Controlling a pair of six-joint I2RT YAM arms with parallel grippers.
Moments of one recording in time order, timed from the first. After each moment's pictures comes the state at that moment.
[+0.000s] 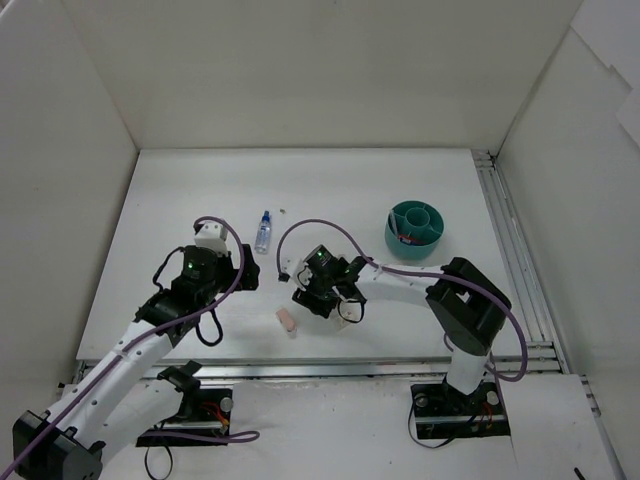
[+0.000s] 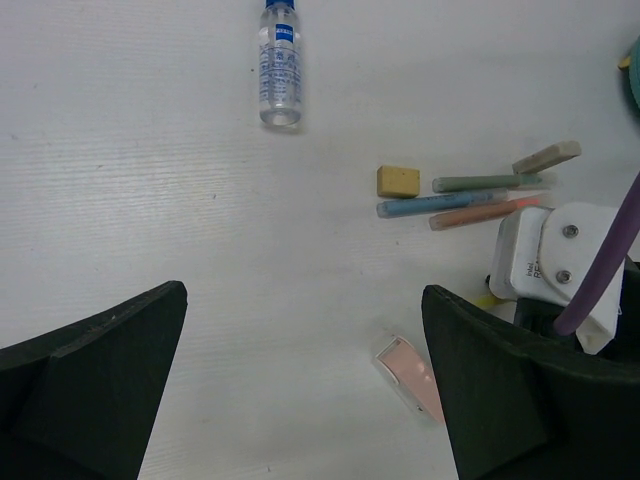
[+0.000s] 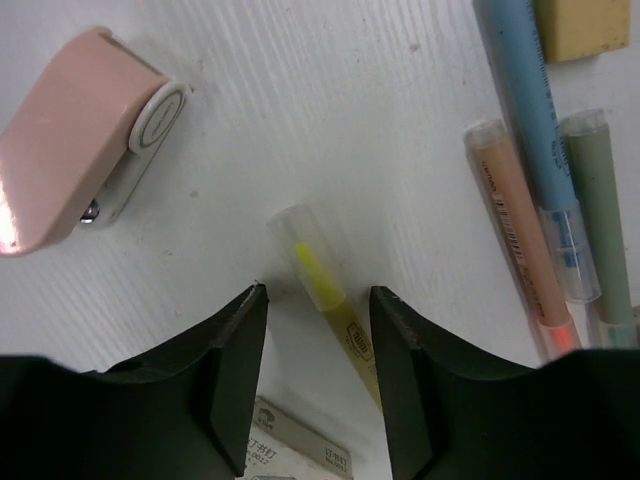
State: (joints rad) left arm -0.46 0.83 0.65 -0.35 -0.17 -0.38; right arm 0.88 1.77 1.01 -0.27 -0.17 -0.29
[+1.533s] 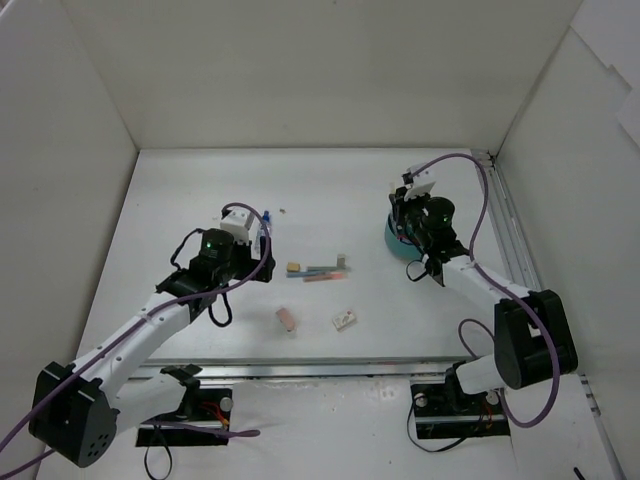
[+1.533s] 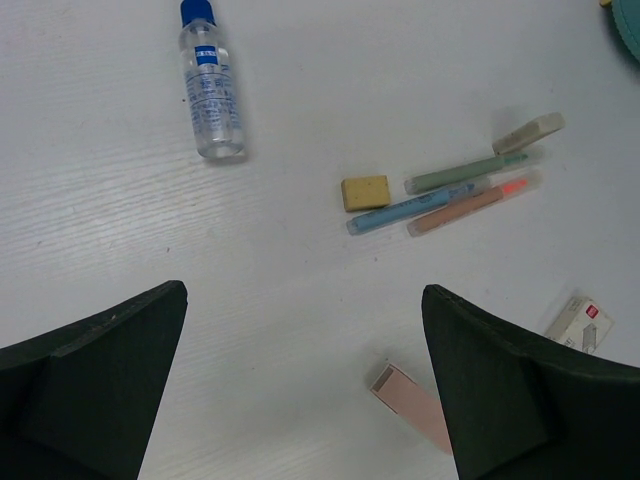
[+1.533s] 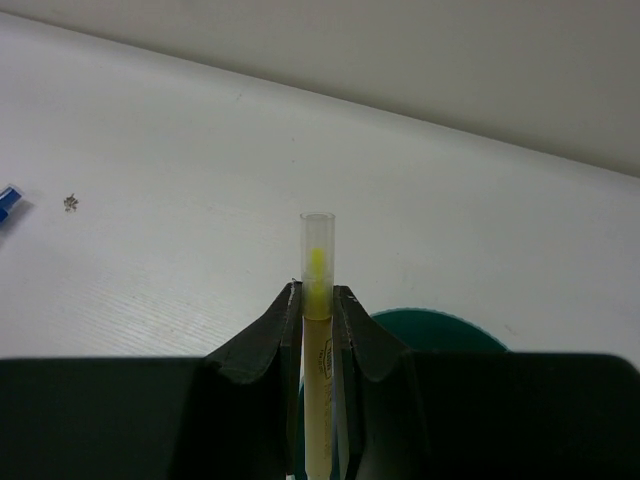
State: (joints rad) left arm -0.46 1.06 0.73 -0.23 -0.05 -0.24; right arm 0.26 1.41 0.72 0.58 -0.06 -0.06
